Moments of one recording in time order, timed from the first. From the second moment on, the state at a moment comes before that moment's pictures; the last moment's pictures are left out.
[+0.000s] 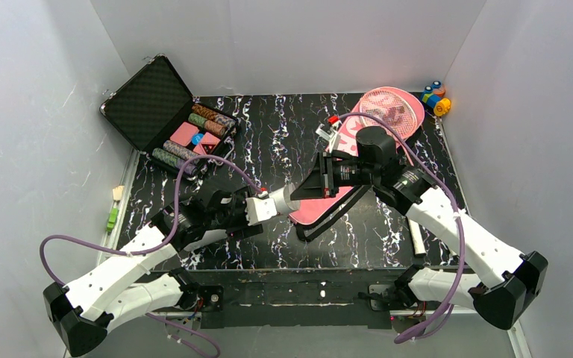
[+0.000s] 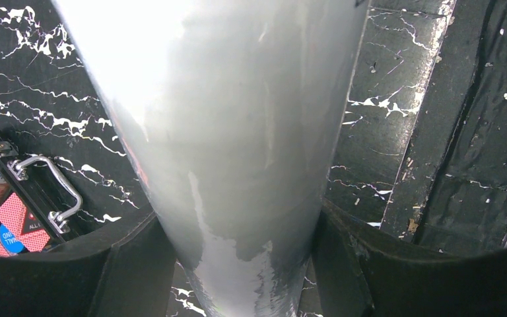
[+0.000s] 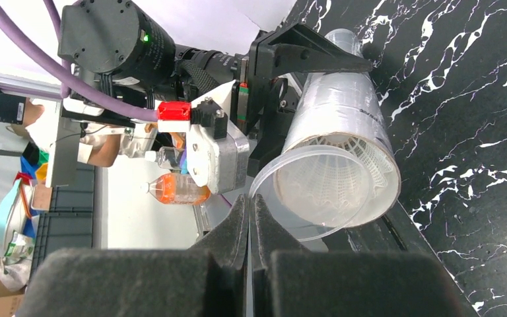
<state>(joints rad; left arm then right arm) -0.79 0.88 0.85 -0.71 0.16 0.61 0.73 1.13 1.14 -0.35 -0.75 0.79</state>
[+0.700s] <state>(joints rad) -0.79 0.88 0.85 -0.72 0.16 0.61 0.74 1.19 1.13 -0.32 -0.75 0.79</state>
